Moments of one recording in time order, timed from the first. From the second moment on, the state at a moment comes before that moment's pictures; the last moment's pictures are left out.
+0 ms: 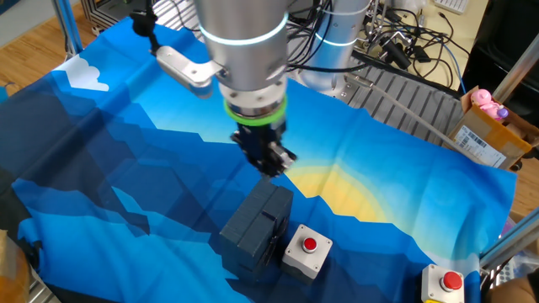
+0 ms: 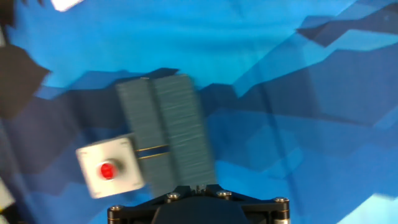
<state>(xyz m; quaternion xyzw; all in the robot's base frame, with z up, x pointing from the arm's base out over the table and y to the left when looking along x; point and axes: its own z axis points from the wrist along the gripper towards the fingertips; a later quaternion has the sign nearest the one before) 0.554 0.102 0.198 -0.12 -0.99 -0.08 0.06</state>
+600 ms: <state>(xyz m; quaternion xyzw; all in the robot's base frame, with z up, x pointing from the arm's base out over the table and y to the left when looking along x) 0.558 0.134 0.197 -0.15 -0.98 -0.09 0.06</state>
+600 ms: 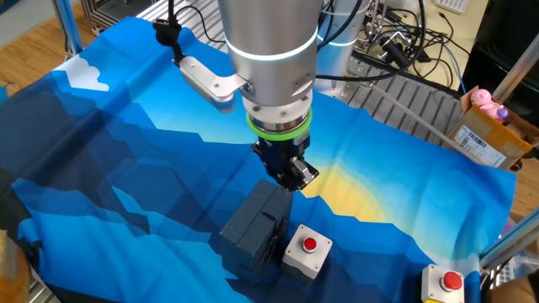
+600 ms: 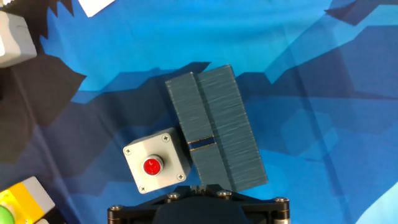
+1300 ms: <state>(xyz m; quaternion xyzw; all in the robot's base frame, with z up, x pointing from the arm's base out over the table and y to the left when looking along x) 0.560 0.135 0.196 -0.12 -0.99 -0.04 0.08</state>
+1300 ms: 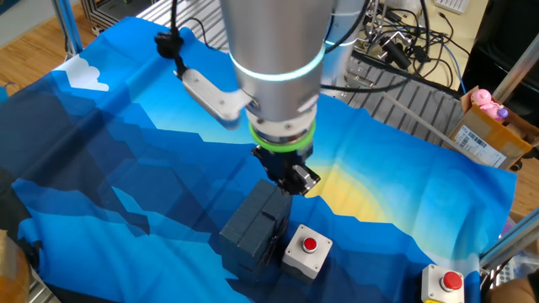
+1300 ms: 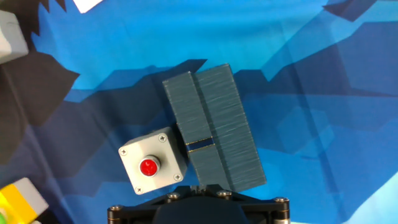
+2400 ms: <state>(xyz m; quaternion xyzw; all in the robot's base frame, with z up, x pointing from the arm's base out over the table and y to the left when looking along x) 0.568 0.174 0.187 0.01 -0.99 -0.10 0.03</state>
